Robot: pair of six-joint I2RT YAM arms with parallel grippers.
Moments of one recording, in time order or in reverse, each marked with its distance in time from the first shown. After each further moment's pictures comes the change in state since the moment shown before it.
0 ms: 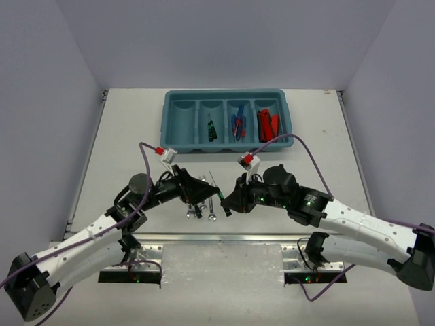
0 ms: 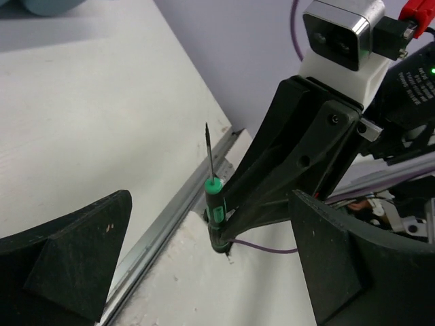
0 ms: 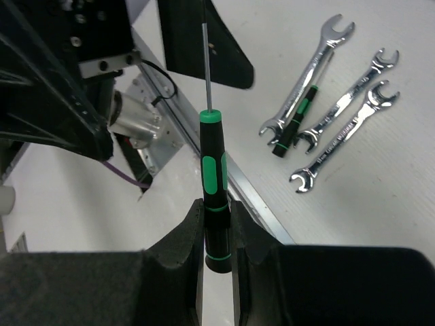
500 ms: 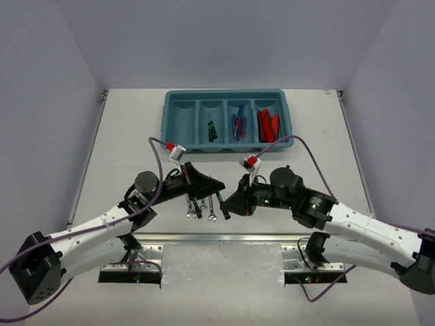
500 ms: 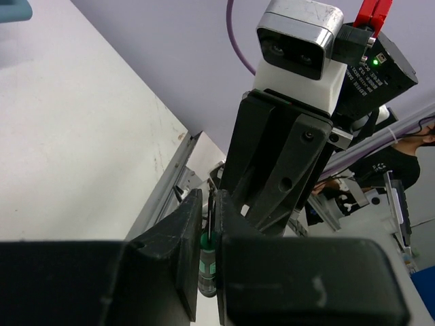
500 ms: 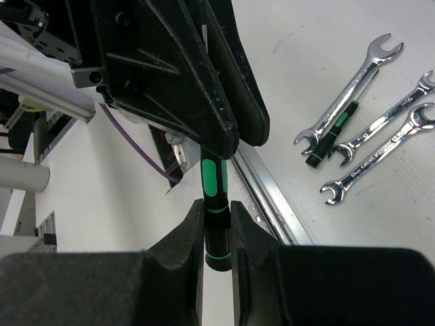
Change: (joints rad) left arm -0.038 0.157 0.014 0.281 0.062 -0.027; right arm 0.000 -0.044 -0.015 0.050 -0.089 -0.005
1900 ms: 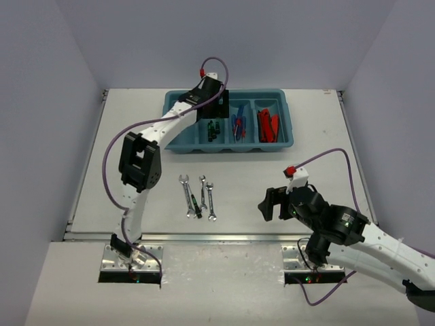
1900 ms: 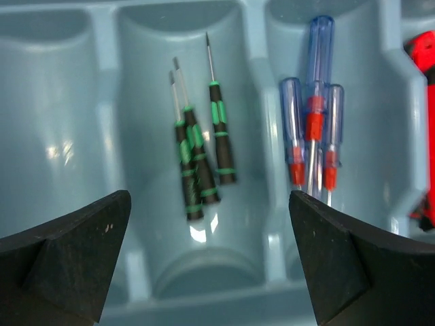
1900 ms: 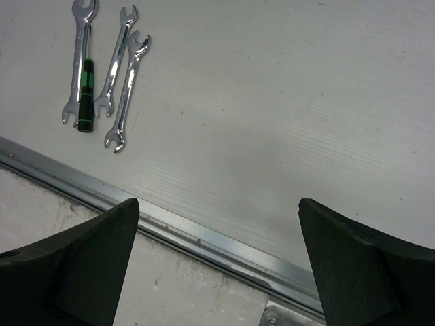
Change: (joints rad) left arm 0.265 1.347 1.666 -1.233 -0.701 0.529; right arm 0.000 -0.351 -0.075 -0.628 0.664 0.078
